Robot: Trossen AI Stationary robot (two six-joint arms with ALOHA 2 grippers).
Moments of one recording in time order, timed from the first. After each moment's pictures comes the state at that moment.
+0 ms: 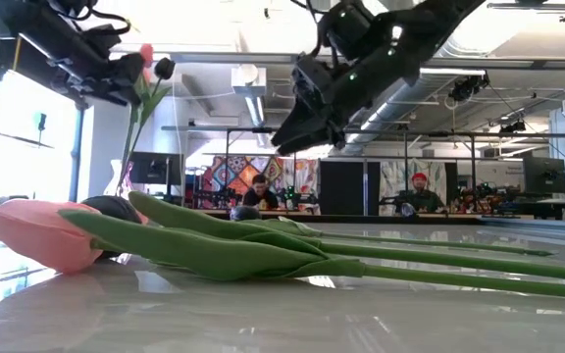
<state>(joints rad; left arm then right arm) 0.62 0.62 0.54 -0.28 -0.59 -0.17 -0.18 1.73 1.05 0.05 -0.07 0.22</state>
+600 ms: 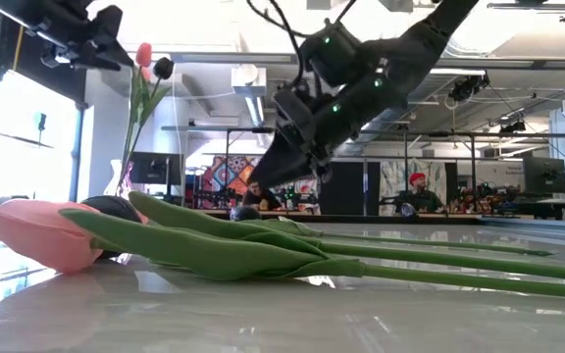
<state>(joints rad) 0.55 0.44 0.60 -0.33 -0.53 -0.12 -0.11 1.90 1.05 0.21 -0.05 0.28</state>
